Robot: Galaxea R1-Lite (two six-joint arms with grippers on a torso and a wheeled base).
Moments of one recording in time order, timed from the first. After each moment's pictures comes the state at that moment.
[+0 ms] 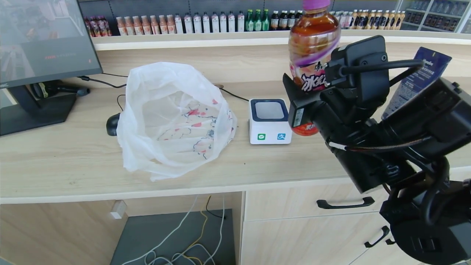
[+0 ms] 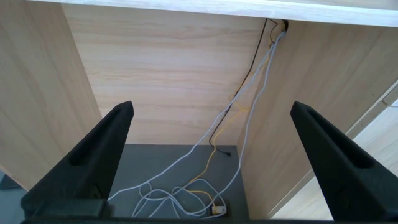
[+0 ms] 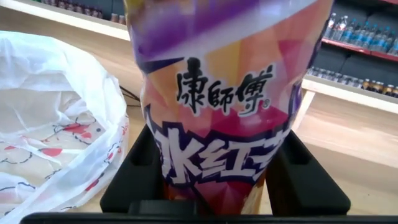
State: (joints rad) left arm 0.00 0.00 0.00 0.00 0.00 -0.01; right arm 0.75 1.77 -0.88 -1.40 -0.41 -0.52
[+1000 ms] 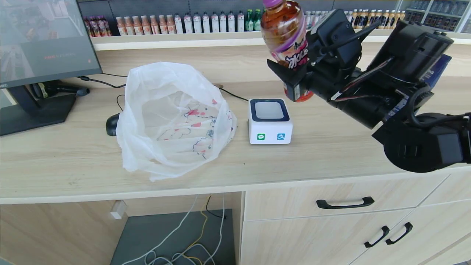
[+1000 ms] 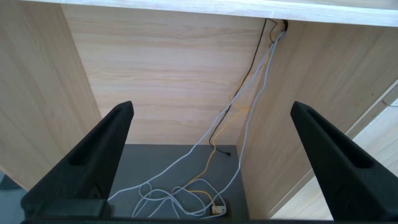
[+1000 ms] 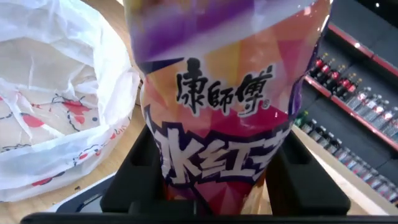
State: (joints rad) left arm 0.00 0.00 0.00 0.00 0.00 -0.01; right arm 0.54 1.83 -1.29 -0.92 0.16 -0.69
